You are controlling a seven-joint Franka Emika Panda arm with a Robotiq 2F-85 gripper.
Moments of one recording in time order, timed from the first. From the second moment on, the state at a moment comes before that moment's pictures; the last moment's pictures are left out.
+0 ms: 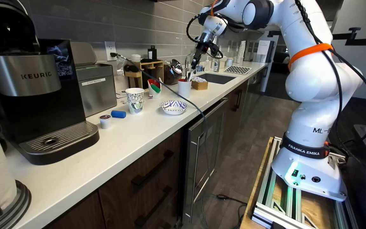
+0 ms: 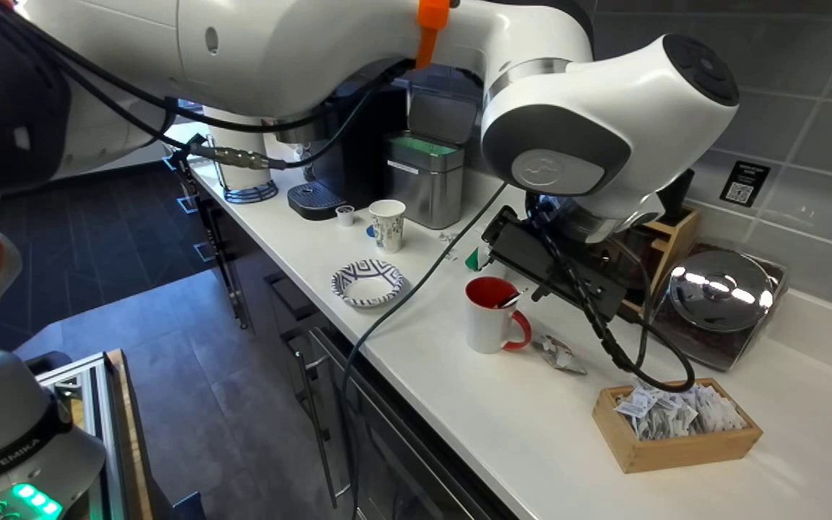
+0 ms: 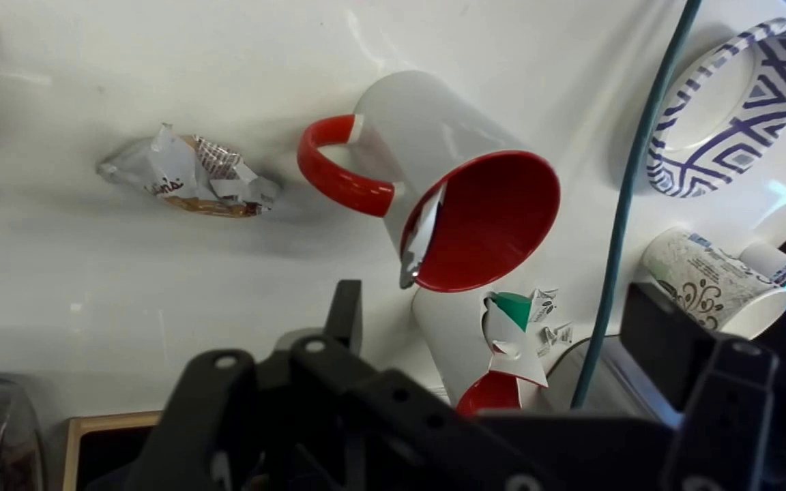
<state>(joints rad) -0.57 0.64 -0.11 -1.16 0.56 1.63 -1.16</state>
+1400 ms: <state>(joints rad) -0.57 0.77 -0.10 -0.98 0.45 1.51 -1.11</state>
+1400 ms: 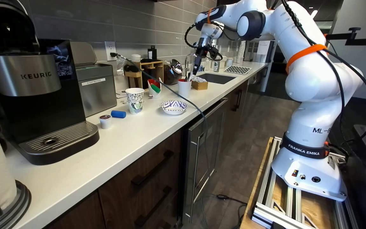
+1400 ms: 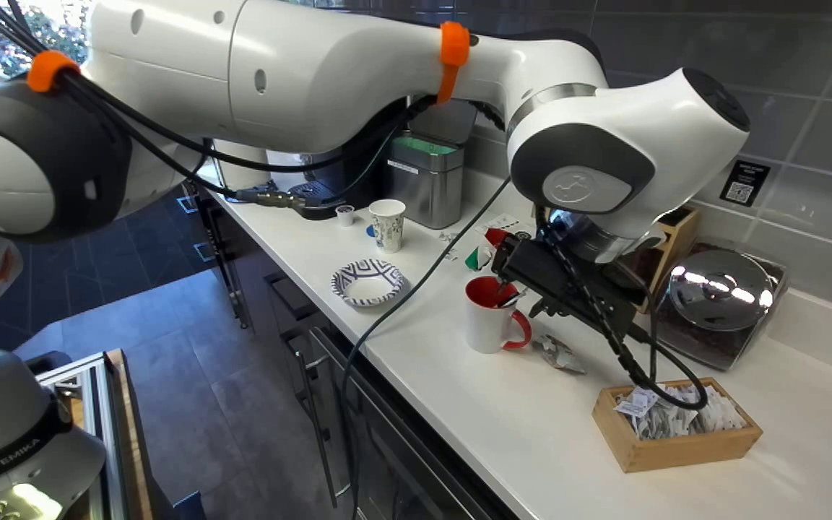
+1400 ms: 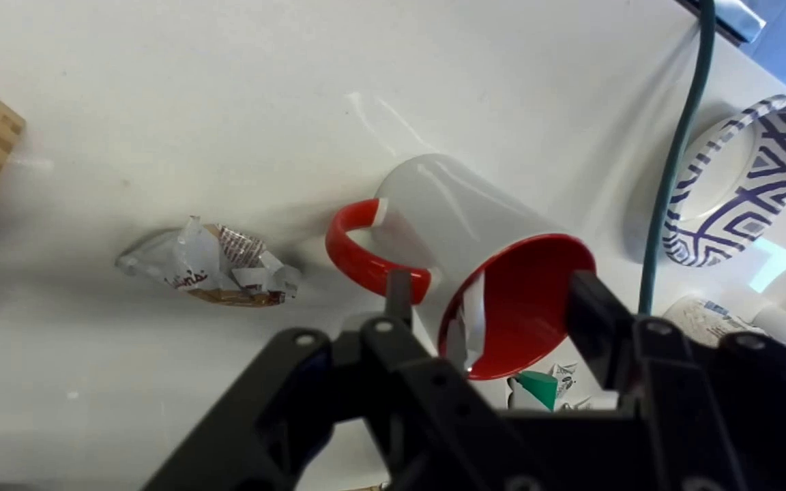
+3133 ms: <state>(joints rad) -0.56 0.73 -0.11 -0.94 0.41 1.52 -1.13</state>
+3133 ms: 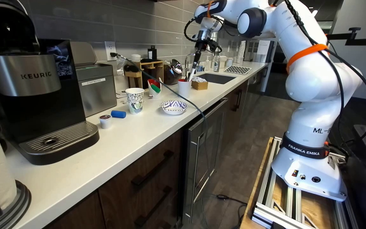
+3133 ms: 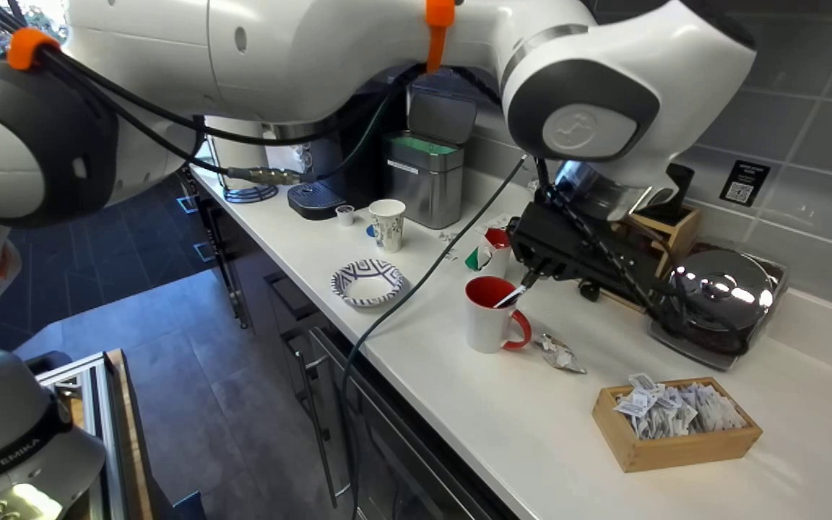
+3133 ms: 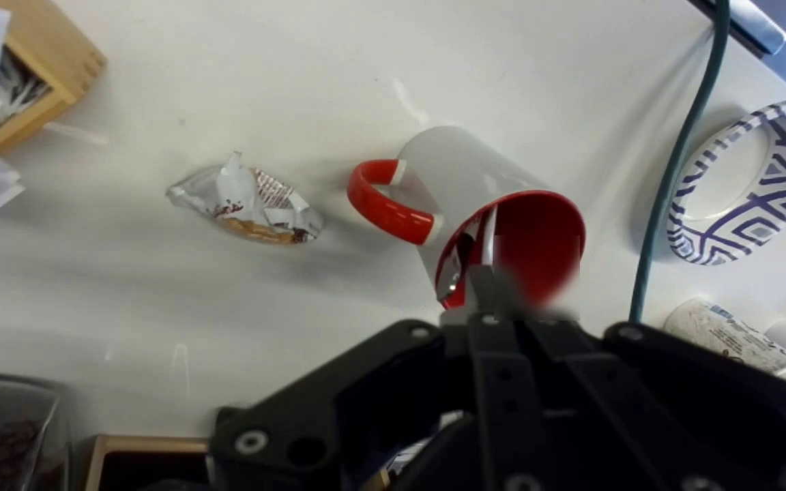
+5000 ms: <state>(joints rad) -0.27 0.24 0.10 -1.33 0.33 1.73 -1.41</state>
